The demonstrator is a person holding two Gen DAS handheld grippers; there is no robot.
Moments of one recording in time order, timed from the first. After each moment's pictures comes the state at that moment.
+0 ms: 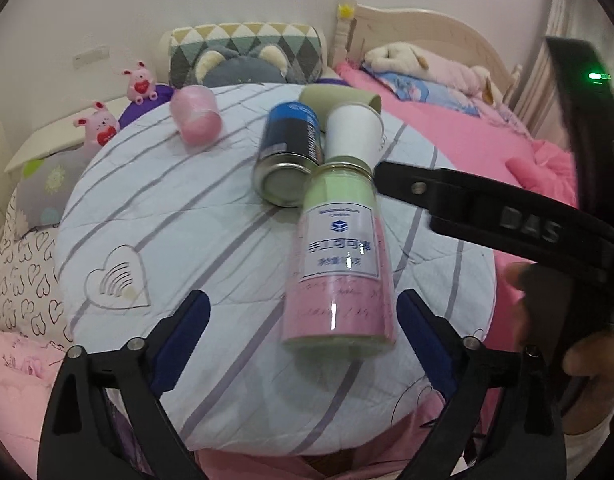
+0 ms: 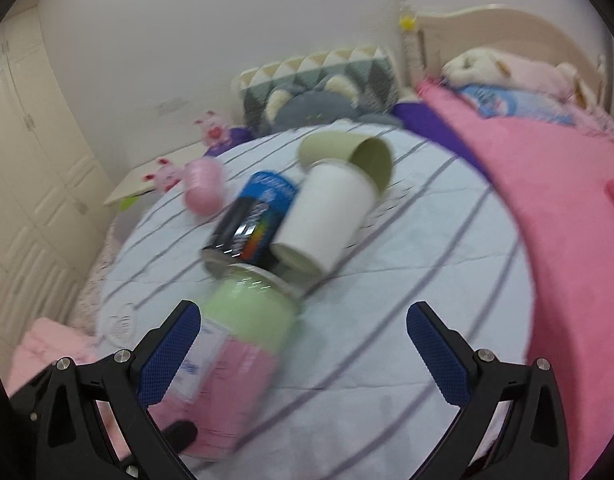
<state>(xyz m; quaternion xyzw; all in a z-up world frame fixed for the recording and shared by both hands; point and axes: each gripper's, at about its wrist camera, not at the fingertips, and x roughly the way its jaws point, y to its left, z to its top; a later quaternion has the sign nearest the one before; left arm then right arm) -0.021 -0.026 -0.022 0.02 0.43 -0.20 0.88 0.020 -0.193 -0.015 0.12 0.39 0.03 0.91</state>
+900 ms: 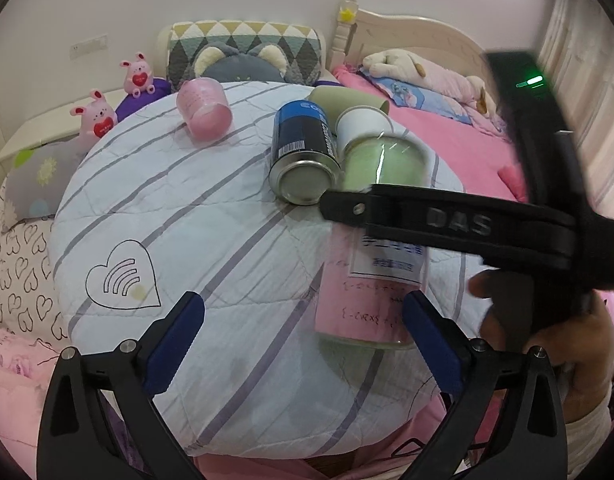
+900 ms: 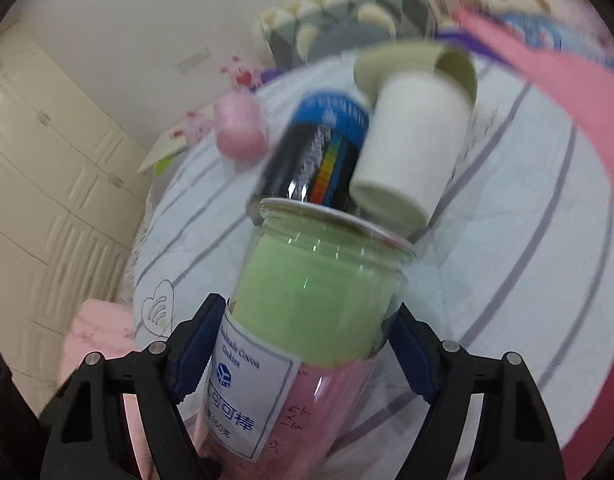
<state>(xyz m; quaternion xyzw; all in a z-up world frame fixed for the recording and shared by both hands) -0.012 -0.008 -0.033 0.00 0.43 -0.22 0.88 0.052 -0.165 -0.045 0.16 0.47 0.10 0.86</state>
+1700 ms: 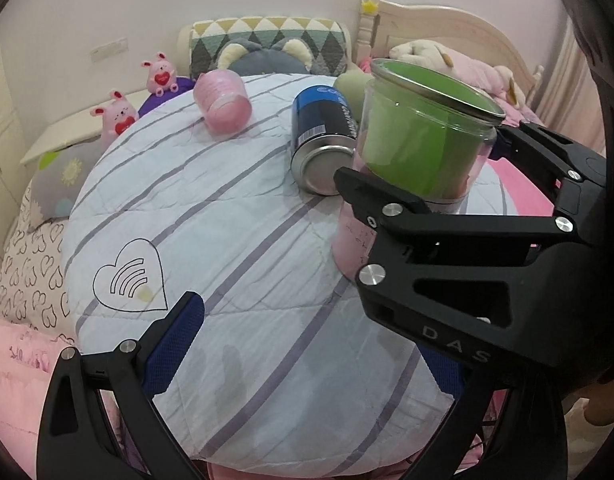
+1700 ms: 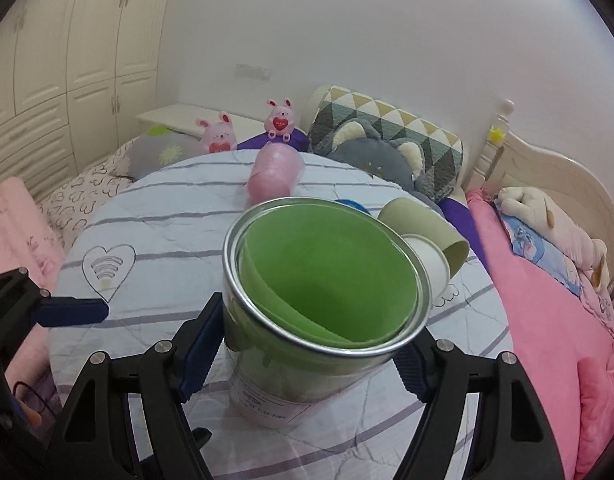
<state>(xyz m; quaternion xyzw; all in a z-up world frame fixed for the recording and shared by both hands) -0.001 -0.020 -0.047 0.03 0.44 -0.16 0.89 0.039 -0.104 -0.018 -0.16 0.33 0.09 0.93</state>
